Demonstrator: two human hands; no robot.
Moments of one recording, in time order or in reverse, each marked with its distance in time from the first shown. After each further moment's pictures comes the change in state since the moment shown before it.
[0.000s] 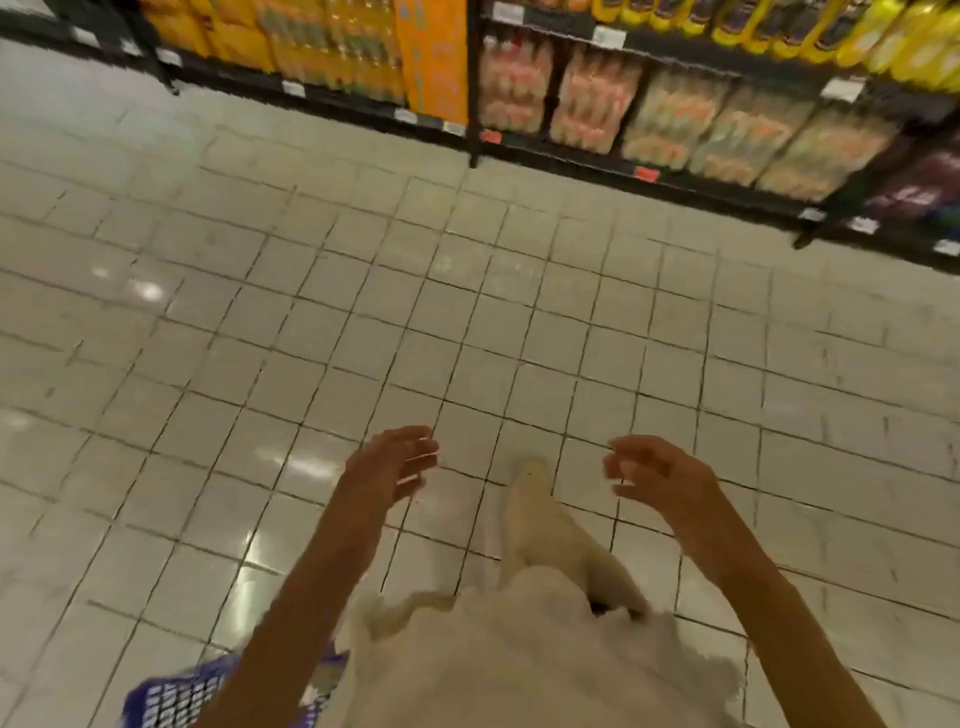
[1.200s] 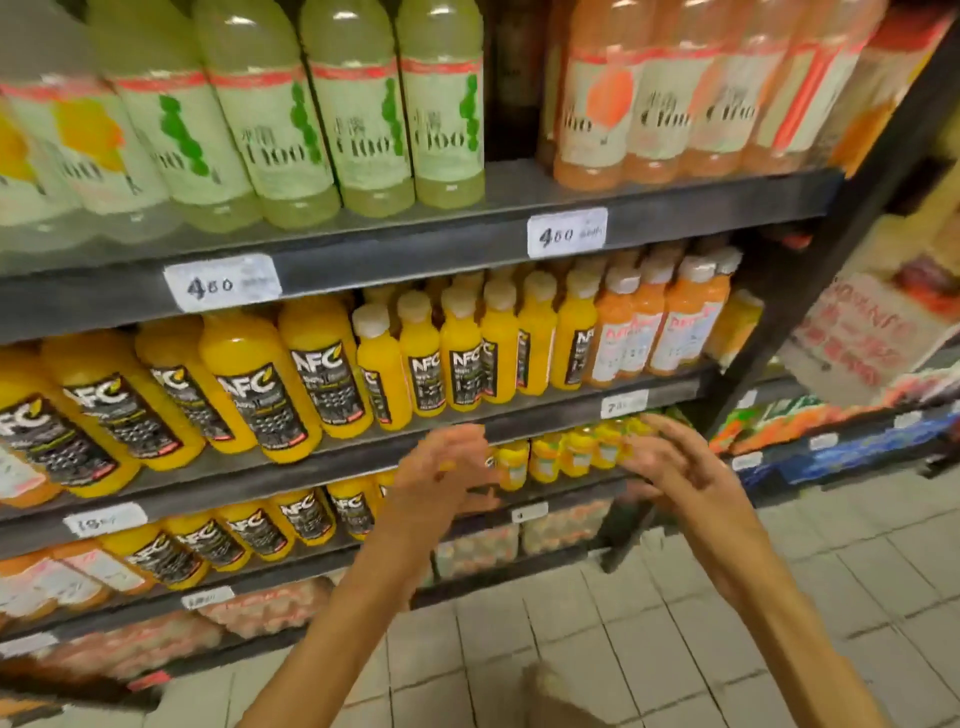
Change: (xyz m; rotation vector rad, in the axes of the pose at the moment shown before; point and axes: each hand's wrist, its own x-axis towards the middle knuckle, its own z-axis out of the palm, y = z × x) left_hand 0.505 0.527 0.905 0.266 -0.690 0.346; right_hand 0.566 -0.414 -0.745 0.302 0.660 -0.484
